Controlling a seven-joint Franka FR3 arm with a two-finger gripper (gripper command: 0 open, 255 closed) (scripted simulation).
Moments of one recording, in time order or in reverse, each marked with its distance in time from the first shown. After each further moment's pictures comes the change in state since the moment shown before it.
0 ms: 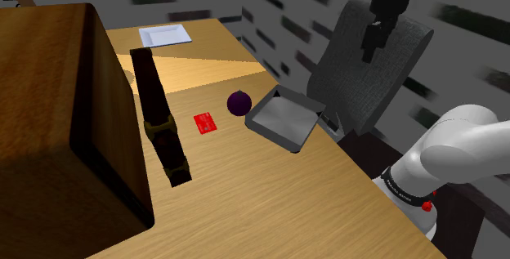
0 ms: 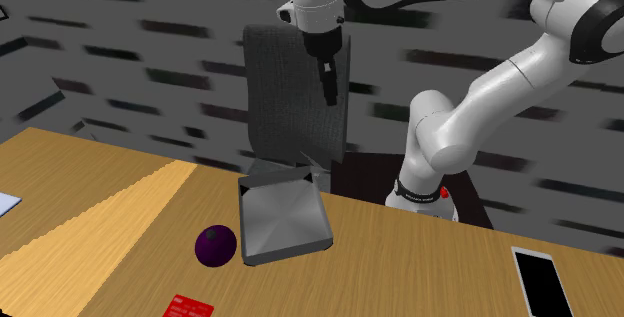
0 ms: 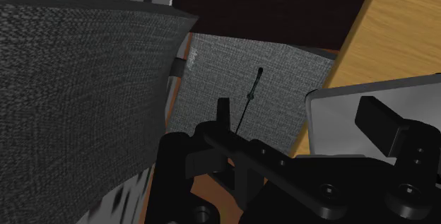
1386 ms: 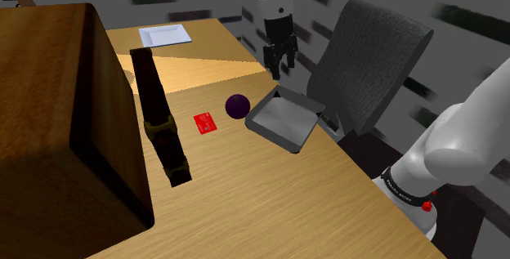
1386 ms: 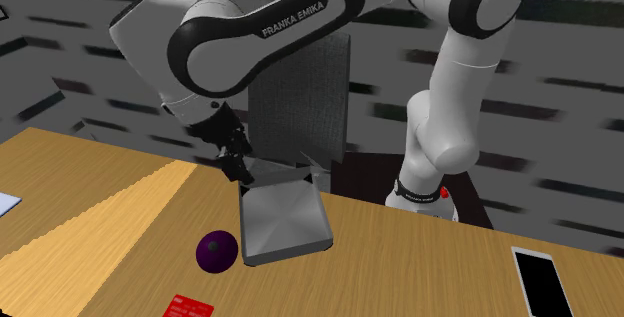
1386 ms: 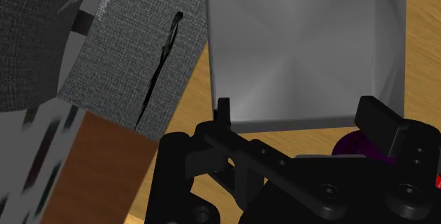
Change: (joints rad) arm 0.091 0.757 0.148 0.445 0.144 0.118 0.124
